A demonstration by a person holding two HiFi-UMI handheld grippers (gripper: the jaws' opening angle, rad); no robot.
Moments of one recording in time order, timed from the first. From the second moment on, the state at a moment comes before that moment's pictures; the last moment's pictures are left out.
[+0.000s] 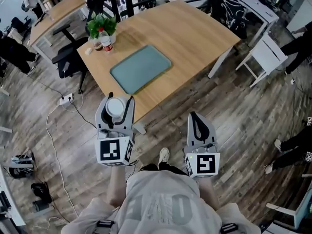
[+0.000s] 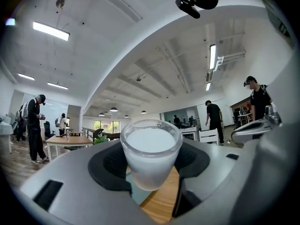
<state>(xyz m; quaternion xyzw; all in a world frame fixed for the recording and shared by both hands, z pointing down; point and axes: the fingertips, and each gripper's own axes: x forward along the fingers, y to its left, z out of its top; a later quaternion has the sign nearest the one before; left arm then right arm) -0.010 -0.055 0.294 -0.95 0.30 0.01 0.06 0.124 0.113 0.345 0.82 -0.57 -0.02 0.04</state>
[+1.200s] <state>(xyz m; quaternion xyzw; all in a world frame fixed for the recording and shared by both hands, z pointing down) 0.081 -0.252 0.307 -0.89 0.45 0.00 0.05 0.268 -0.110 0.329 0.72 -0.69 -0.05 0.04</state>
